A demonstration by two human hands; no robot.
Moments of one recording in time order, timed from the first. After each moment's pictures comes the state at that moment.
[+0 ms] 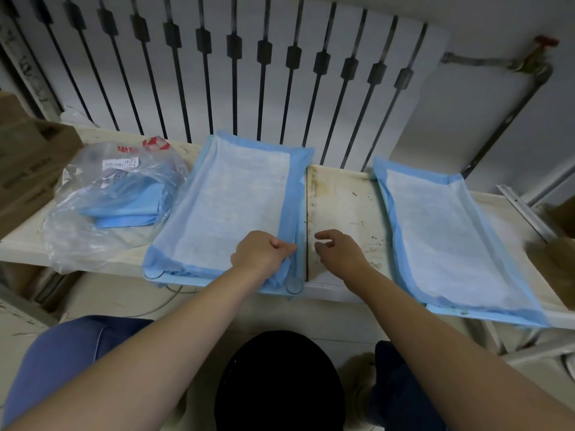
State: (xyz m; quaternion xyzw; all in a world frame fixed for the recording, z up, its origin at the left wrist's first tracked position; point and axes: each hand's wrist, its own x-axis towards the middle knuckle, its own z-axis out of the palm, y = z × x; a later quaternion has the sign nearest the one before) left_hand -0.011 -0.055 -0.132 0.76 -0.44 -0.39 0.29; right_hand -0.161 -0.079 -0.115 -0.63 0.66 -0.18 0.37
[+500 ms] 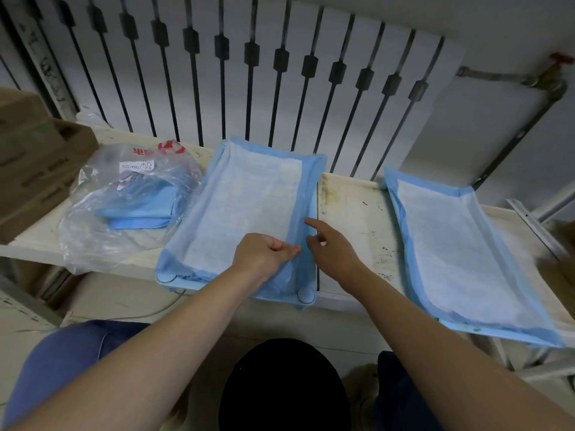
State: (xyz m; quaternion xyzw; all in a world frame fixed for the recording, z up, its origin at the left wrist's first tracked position) left_hand 0.011 -0.046 -0.119 0.70 -0.40 -0.45 0.38; right_hand -0.125 -0.085 -0.102 -0.70 0.59 -0.20 0.34
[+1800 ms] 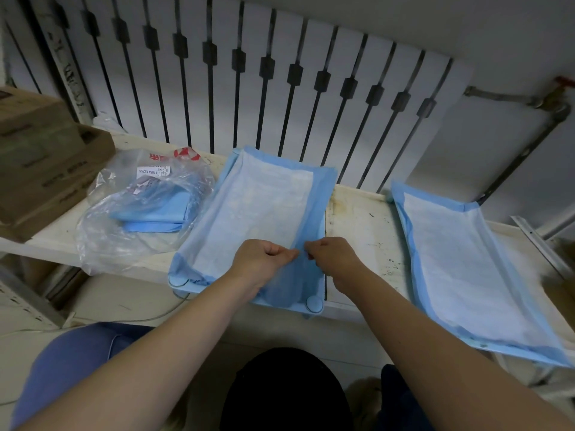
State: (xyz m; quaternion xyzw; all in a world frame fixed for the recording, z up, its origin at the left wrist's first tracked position) left_hand 0.027 -0.030 -0.103 0.67 -0.38 -0.47 0.42; right_hand -0.101 -0.094 -0.097 -0.58 0.66 -0.20 0.44
